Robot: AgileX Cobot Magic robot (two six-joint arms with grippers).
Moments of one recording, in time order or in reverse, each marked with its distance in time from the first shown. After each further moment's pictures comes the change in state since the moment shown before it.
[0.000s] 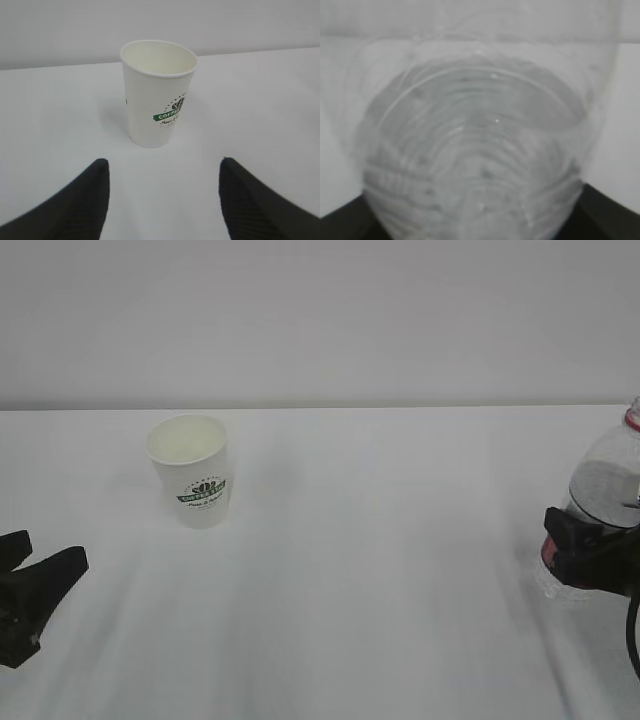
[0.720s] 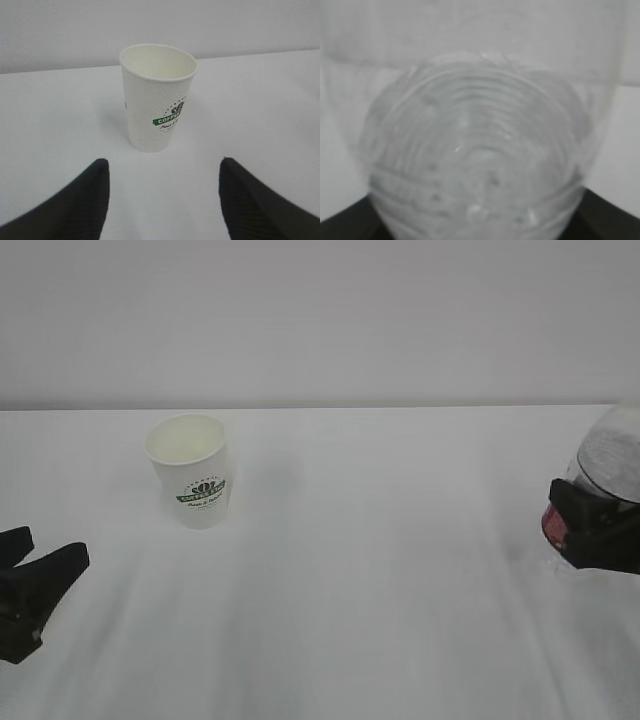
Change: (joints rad) left arm 0.000 0.002 -0.006 0.001 0.000 0.000; right arm 0.000 -0.189 0.022 -0.071 0.069 0.000
